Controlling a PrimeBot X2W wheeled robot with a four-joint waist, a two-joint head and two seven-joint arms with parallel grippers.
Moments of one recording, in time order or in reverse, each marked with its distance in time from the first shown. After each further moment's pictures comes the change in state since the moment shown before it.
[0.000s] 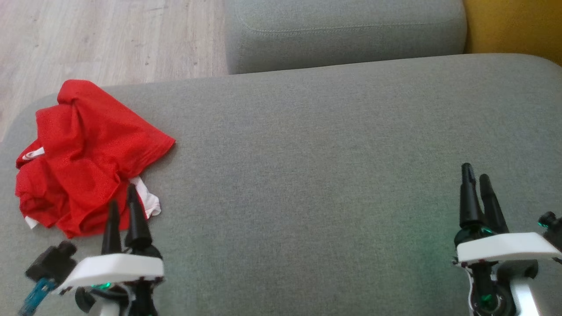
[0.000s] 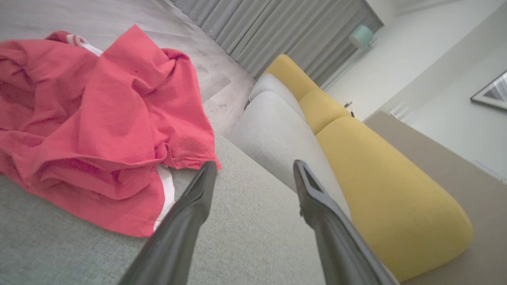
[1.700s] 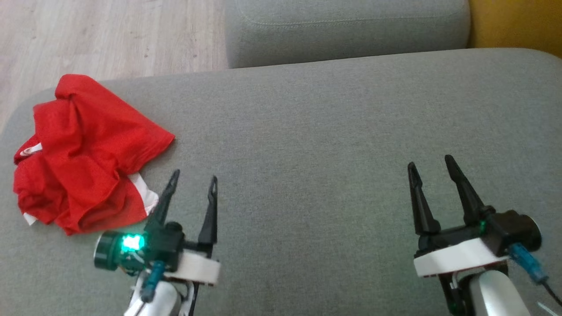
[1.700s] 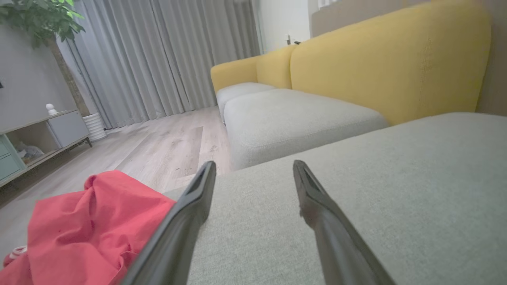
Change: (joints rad) left arm -0.171 0.233 -0.537 0.085 0.622 0.356 -0.148; right arm -0.003 -0.001 0.111 -0.060 -0.743 0.000 -0.148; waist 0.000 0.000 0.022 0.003
